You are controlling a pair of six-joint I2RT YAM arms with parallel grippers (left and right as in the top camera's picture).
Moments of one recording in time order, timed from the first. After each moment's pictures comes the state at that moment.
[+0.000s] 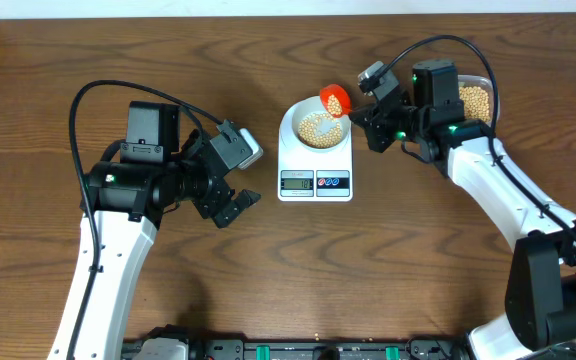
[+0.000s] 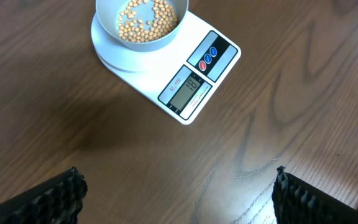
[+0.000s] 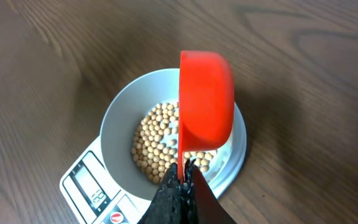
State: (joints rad) left arm -0.12 1.25 1.19 -1.02 0.49 0.74; right arm 0.26 1.73 1.16 -0.20 -0.54 -0.22
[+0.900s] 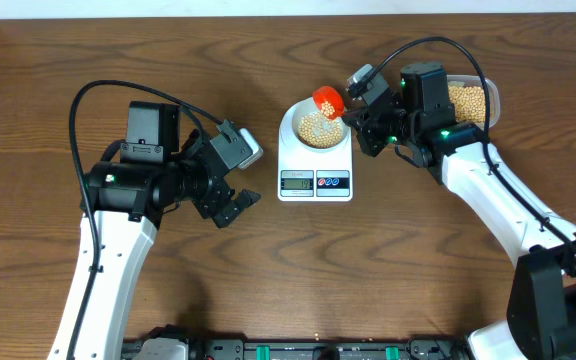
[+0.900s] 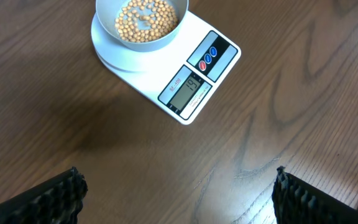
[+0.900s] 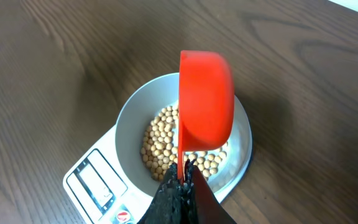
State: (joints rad) left arm -0.12 1.25 1.19 -1.02 0.49 0.74; right arm 0.31 1.68 1.16 -0.23 -0.47 -0.25
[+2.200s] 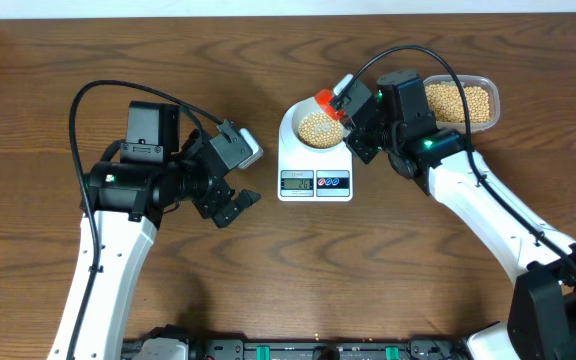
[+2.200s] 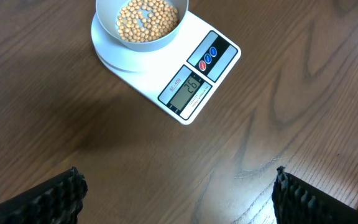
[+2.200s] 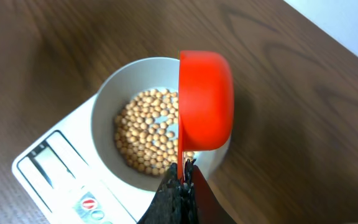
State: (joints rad) left arm -0.12 1.25 1.19 -1.02 0.49 0.74; right arm 0.42 1.65 1.16 -0.28 -0.19 -0.37
